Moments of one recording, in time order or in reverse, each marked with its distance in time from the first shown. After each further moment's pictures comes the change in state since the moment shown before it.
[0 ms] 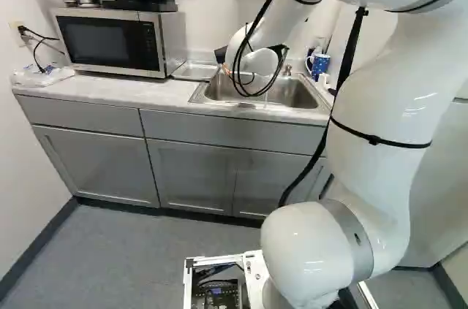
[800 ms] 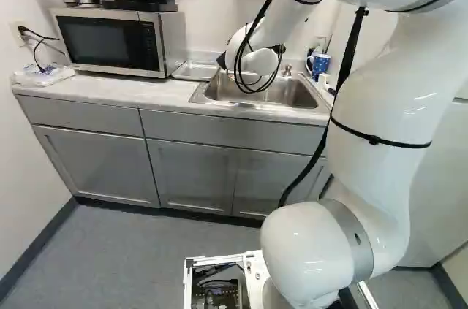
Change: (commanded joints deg) arm 0.0 0.0 0.0 0.0 0.0 -24.1
